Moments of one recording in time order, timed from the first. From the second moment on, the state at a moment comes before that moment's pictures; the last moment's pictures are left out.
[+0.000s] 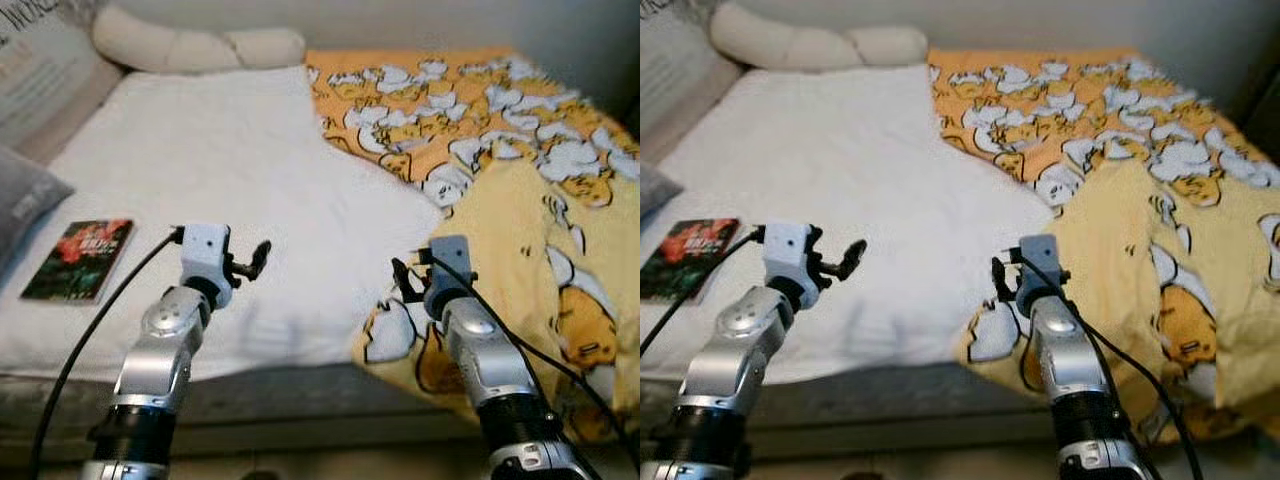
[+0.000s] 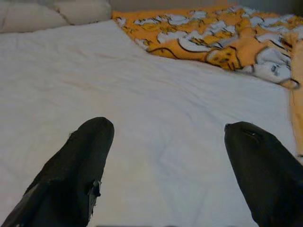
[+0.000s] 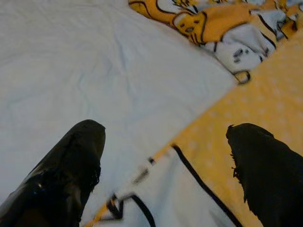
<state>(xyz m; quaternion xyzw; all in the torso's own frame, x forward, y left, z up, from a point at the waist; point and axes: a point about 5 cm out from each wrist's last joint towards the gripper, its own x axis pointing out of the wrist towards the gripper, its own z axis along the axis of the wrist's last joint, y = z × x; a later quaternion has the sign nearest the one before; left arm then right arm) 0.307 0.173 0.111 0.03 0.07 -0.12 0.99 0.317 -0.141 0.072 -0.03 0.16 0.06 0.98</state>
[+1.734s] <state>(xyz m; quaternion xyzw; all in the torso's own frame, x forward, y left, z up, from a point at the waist) 0.256 0.176 0.106 0.17 0.18 -0.36 0.90 0.329 -0.140 0.025 -0.12 0.36 0.10 0.92</state>
